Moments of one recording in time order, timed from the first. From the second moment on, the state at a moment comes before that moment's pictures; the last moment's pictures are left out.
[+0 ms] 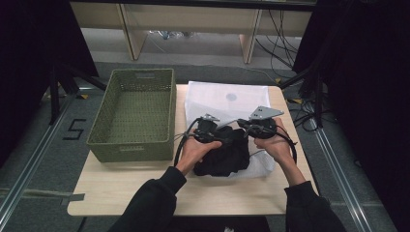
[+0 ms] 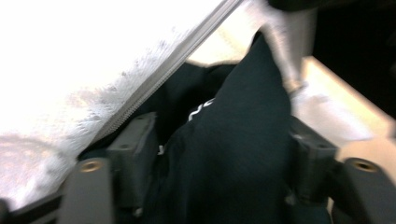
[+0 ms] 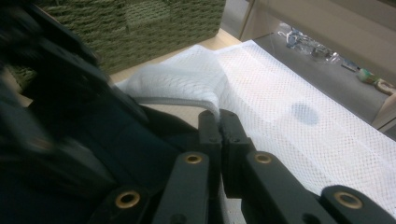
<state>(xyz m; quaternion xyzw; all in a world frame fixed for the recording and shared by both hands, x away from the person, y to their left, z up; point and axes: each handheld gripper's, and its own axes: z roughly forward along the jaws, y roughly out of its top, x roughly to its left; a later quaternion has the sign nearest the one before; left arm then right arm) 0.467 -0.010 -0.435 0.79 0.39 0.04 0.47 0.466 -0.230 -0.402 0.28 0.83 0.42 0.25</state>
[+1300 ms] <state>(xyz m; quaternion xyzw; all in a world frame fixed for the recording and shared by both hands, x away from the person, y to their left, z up) 0.439 0.020 -0.439 0.84 0.37 0.05 0.40 0.462 -0.226 -0.400 0.27 0.83 0.42 0.24</state>
